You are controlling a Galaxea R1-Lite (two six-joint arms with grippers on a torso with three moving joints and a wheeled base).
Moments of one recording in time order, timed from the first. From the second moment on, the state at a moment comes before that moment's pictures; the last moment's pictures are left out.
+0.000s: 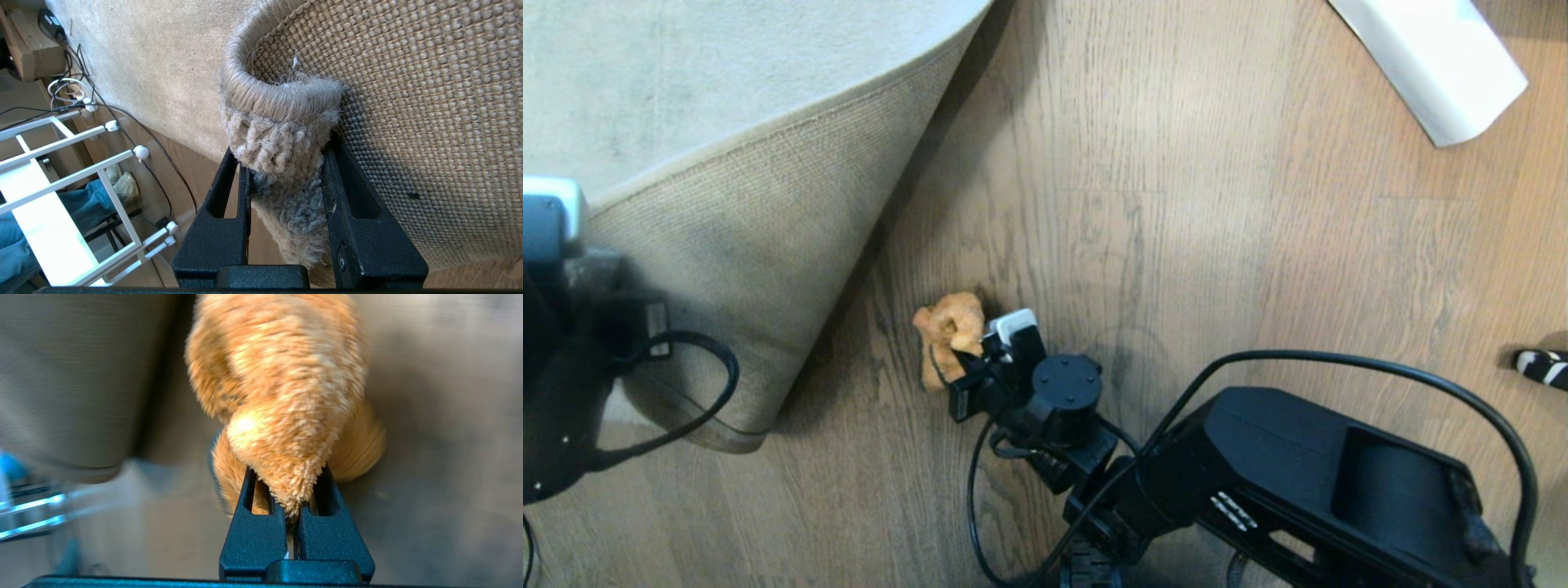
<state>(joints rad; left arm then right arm) -0.21 1.27 -0.56 -0.66 0.91 0.22 0.92 2.53 -1.44 -1.29 -0.16 0.05</state>
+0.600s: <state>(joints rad) -0.21 1.27 -0.56 -0.66 0.91 0.22 0.80 2.52 -1.46 -1.29 -0.16 0.05</state>
